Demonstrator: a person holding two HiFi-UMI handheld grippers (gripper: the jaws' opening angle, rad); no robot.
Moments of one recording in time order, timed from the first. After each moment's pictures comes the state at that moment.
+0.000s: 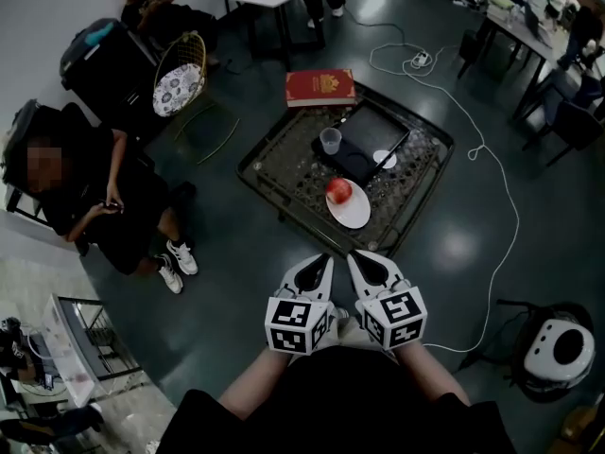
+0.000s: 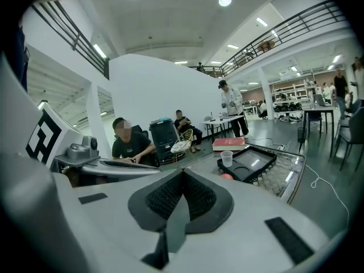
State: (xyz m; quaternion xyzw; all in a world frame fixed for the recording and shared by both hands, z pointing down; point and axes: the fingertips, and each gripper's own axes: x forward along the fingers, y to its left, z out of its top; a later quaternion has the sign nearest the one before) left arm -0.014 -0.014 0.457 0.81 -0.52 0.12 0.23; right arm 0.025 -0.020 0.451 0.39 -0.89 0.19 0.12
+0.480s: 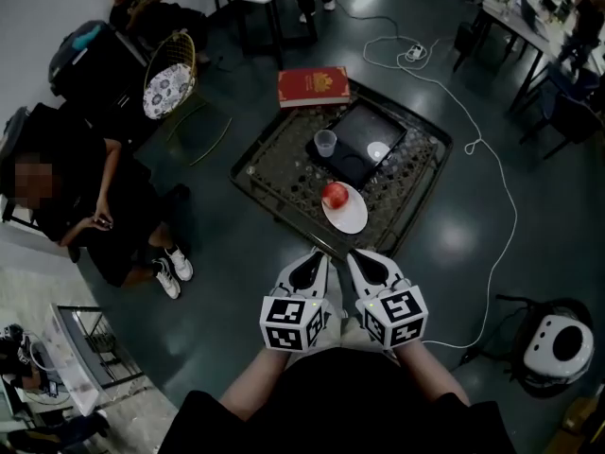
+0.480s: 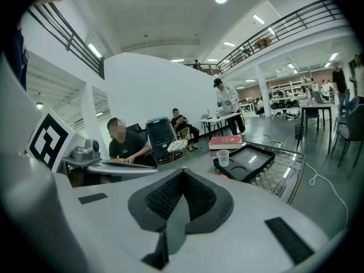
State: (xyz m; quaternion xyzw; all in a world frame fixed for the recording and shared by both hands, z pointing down) left arm -0.028 -0.047 0.470 0.80 -0.53 0.12 0.25; right arm 0.024 -0.049 0.459 0.40 -0.89 0.20 0.13
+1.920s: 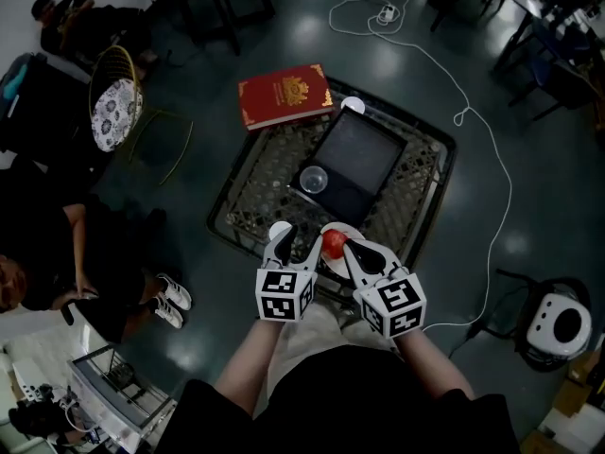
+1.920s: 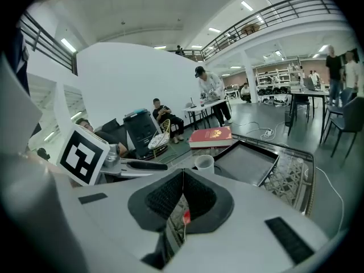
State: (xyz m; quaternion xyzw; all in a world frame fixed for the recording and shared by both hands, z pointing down) left arm -0.061 -0.282 0.554 0.82 -0.46 0.20 0.27; right arm 0.005 -0.249 0.506 0.44 -0.84 0.27 0.17
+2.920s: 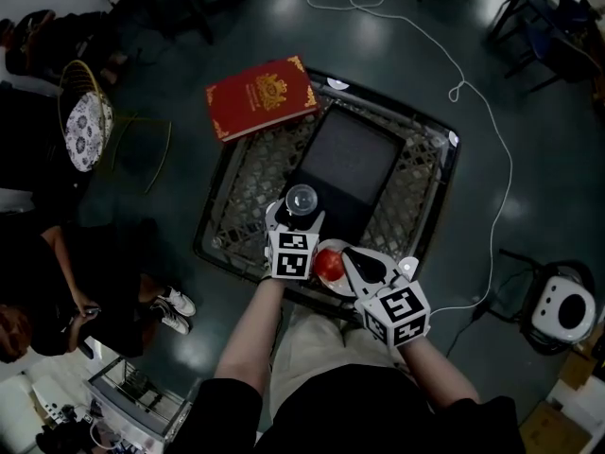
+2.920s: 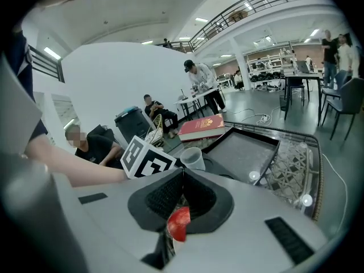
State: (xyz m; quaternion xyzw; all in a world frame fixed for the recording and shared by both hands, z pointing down) left arm -0.033 -0.397 0.682 0.82 -0.41 0.32 0.23; right arm 0.020 -0.292 0.550 0.44 -0.81 0.33 0.18
